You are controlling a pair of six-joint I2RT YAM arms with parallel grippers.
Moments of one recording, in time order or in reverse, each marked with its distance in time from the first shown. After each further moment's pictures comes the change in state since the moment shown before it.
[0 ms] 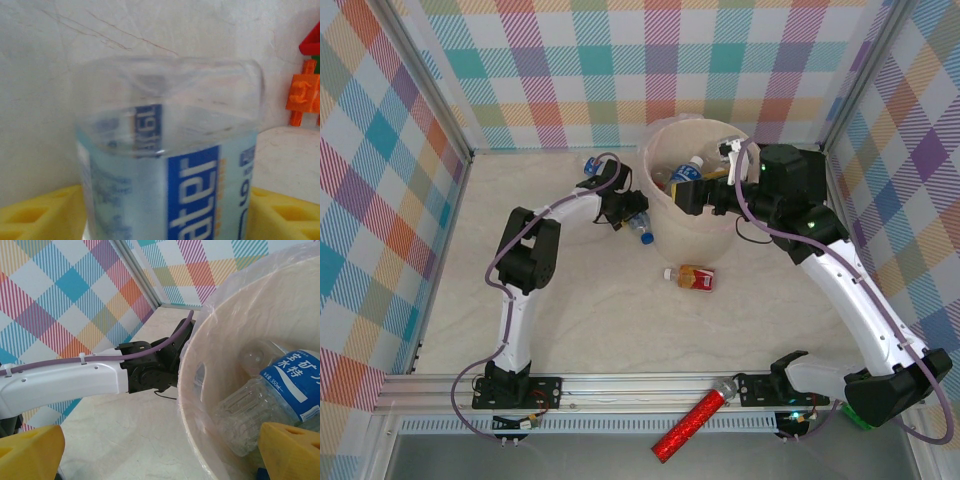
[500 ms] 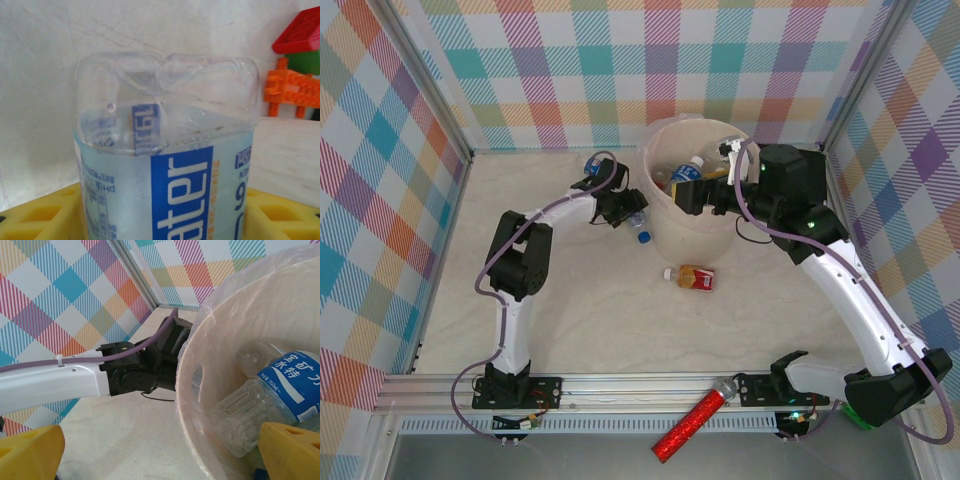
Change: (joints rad) left arm 0.004 -0.105 -0.080 0.029 -0.023 0.005; right arm 0.003 0.000 0.000 0.000 0.011 -0.004
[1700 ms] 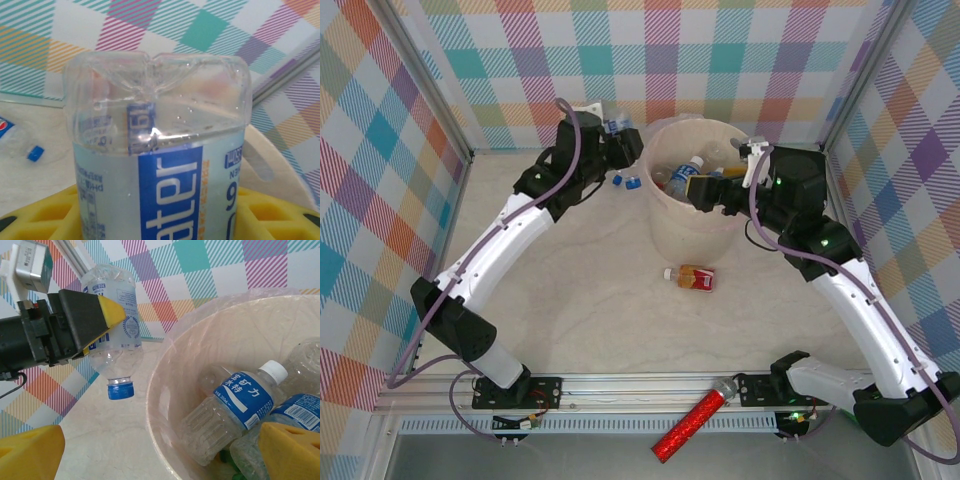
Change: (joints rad) left arm -0.156 -0.532 0.119 -0.046 -0.291 0.323; right arm 0.005 -0.113 -0.064 0.062 0.195 0.016
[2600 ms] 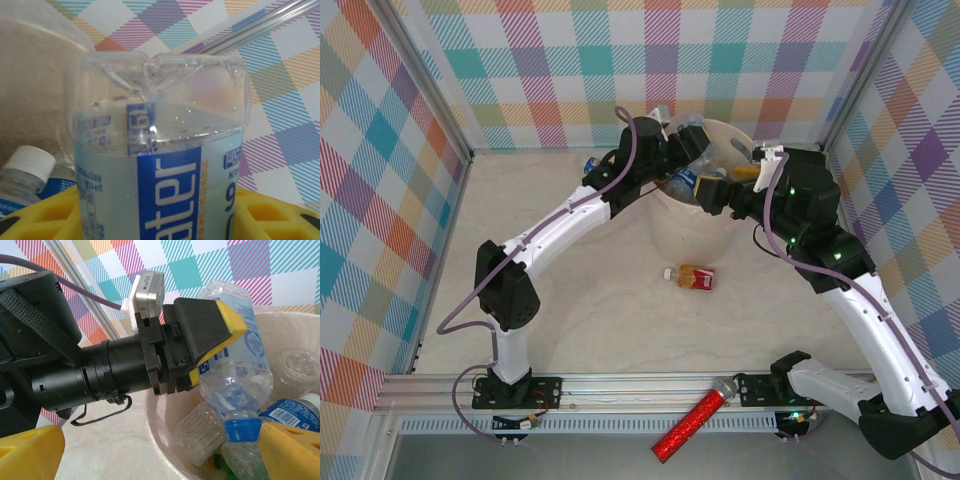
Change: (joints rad) left arm -0.132 0.320 0.152 0.315 0.213 -0.439; right arm 0.000 -0.070 -0.017 -0.001 0.045 0.000
